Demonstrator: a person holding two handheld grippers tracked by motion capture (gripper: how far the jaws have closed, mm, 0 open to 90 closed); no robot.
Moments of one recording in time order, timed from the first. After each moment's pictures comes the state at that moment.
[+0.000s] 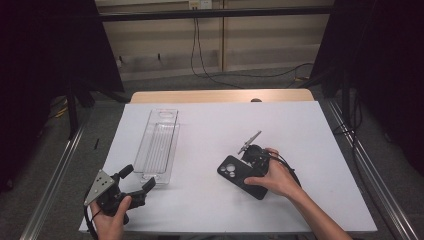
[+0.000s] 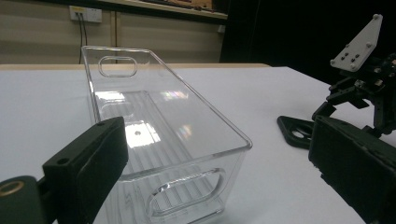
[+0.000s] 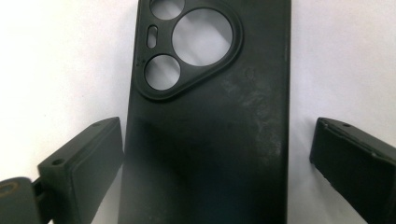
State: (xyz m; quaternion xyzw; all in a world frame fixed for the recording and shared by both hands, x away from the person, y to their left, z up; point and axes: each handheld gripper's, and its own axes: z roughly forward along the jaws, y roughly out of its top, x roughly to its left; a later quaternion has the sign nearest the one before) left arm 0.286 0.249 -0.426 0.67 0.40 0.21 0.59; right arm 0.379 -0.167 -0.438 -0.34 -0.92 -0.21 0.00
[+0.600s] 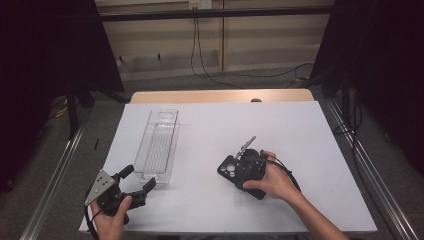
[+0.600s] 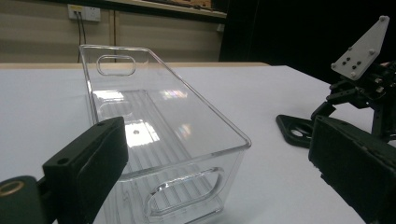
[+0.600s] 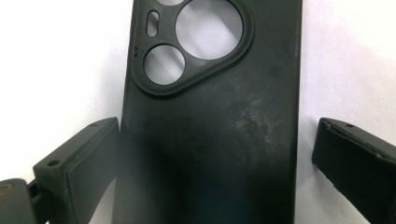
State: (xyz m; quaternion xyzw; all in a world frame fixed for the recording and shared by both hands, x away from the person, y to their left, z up) left arm 0.286 0.248 -0.427 0.67 0.40 0.21 0.59; right arm 0.370 -0.158 -0.442 -0.33 -0.93 -0.18 -0.04
